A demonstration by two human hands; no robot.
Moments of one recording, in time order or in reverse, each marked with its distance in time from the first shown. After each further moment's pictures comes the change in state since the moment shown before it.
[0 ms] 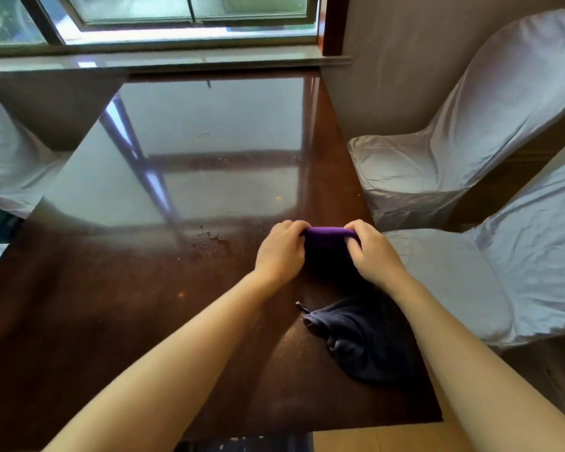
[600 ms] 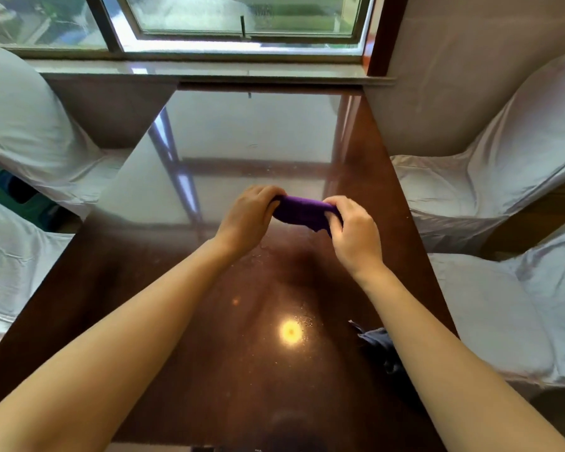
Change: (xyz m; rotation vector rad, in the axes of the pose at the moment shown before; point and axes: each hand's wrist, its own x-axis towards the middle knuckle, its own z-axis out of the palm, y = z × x) left_hand 0.010 -0.093 -0.142 0.109 0.237 0.164; right_hand 0.046 -0.138 0.049 0.039 0.289 -0.221
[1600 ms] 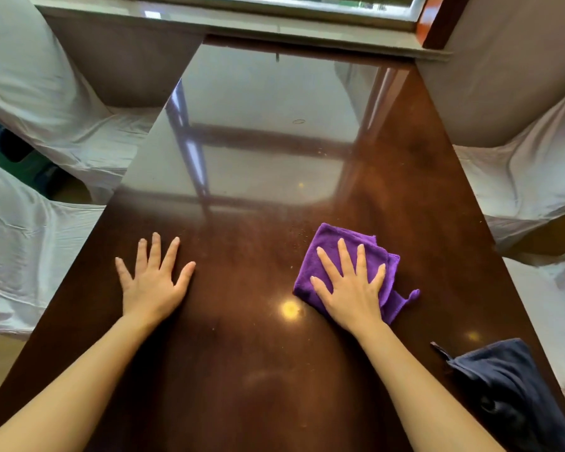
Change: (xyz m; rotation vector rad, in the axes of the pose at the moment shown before) left_hand -0.173 -0.253 -0.026 0.424 -0.289 -0.694; right_hand -0.060 -0.005 0.164 -0.565 -0.578 0.169
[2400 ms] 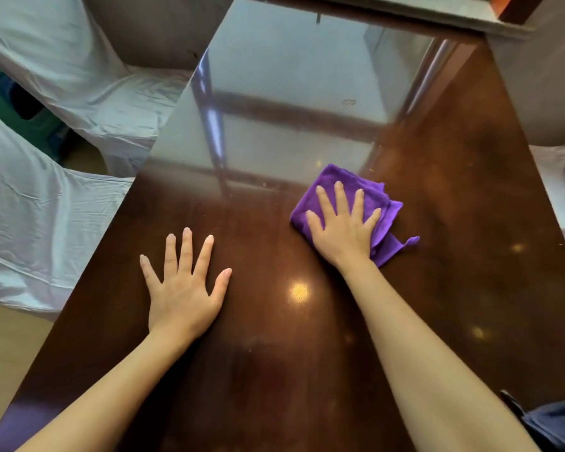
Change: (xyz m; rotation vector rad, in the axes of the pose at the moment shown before) left_hand 0.000 0.000 0.005 0.070 0.022 0.025; right_hand 0.134 -0.096 0.000 0.057 0.101 0.006
